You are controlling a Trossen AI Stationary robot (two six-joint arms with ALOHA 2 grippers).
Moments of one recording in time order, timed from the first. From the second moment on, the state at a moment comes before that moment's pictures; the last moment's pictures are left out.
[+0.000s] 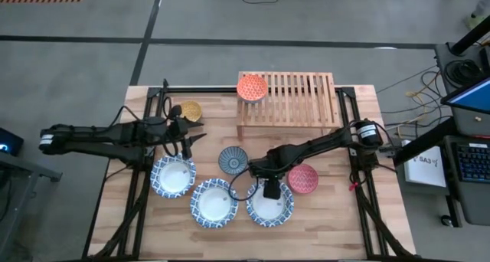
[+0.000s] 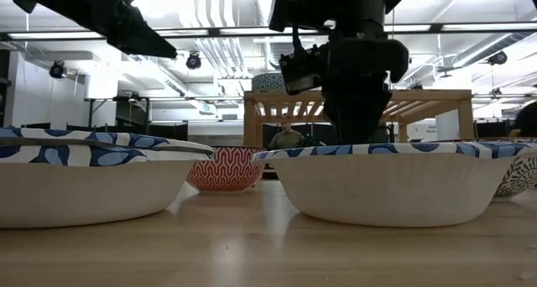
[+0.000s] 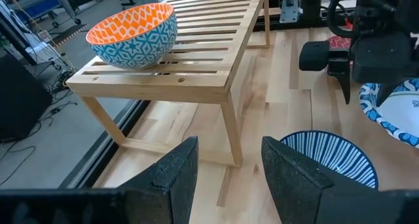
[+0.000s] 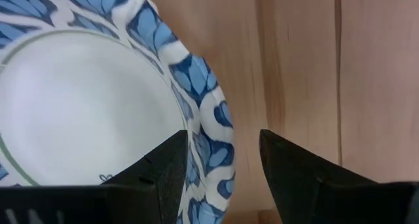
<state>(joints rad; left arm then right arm) 0.05 0.71 0.56 -0.22 -0.31 0.10 0.16 1.94 1.40 -0.83 -0.08 0.31</state>
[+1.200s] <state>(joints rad) 0.05 0.71 0.56 -0.22 -0.31 0.10 0.09 1.64 1.38 -0.81 -0.17 0.36</state>
